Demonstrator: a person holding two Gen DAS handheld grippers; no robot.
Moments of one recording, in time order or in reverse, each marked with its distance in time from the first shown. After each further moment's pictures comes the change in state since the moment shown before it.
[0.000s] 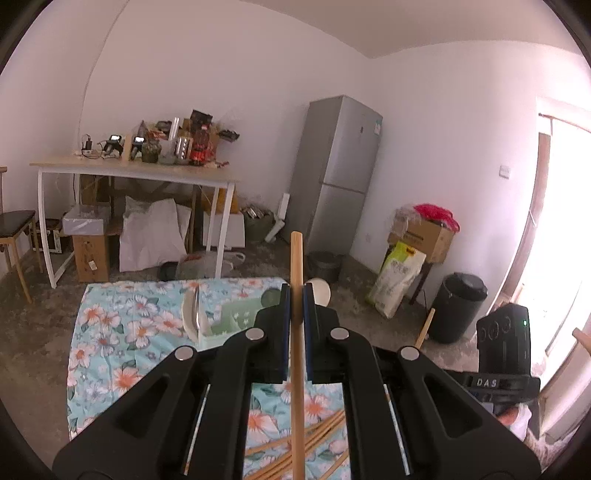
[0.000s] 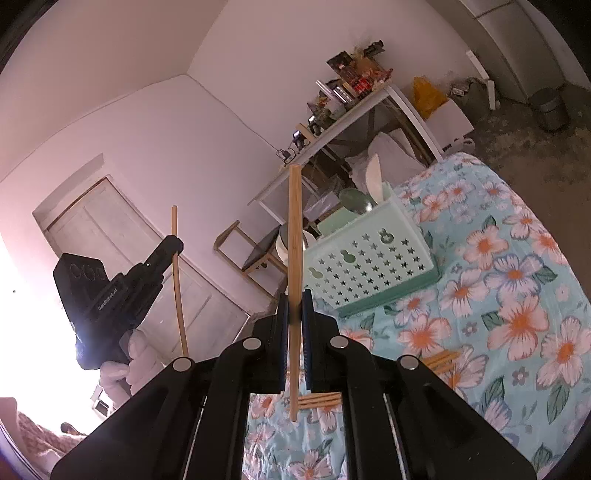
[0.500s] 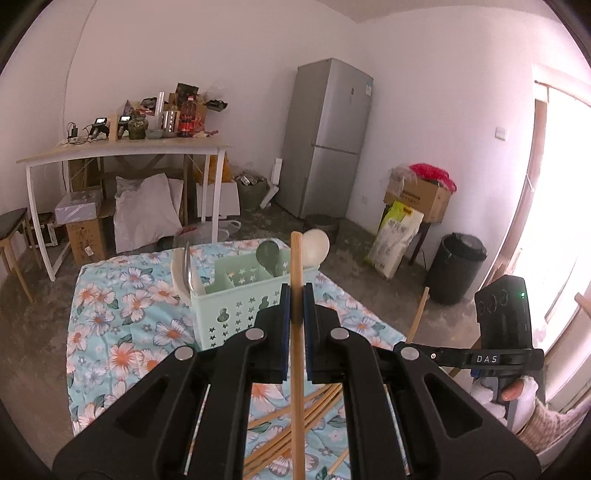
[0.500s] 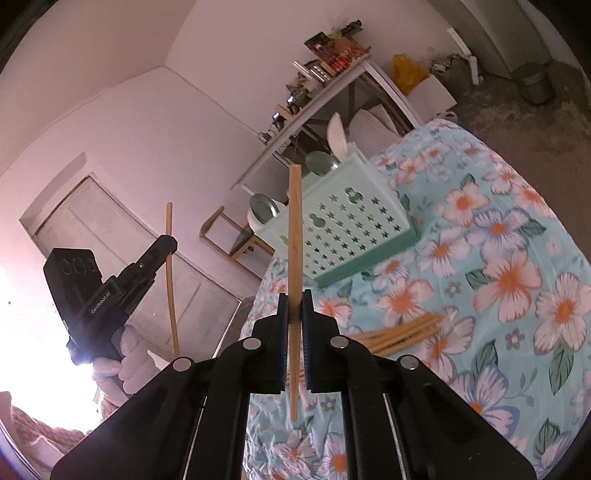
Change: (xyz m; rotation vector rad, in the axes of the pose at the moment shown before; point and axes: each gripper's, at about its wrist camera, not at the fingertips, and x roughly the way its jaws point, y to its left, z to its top) left arm 0.017 0.001 -0.027 0.061 0.148 -0.019; right arm 0.007 -0.027 -0.021 0.062 0.069 -0.045
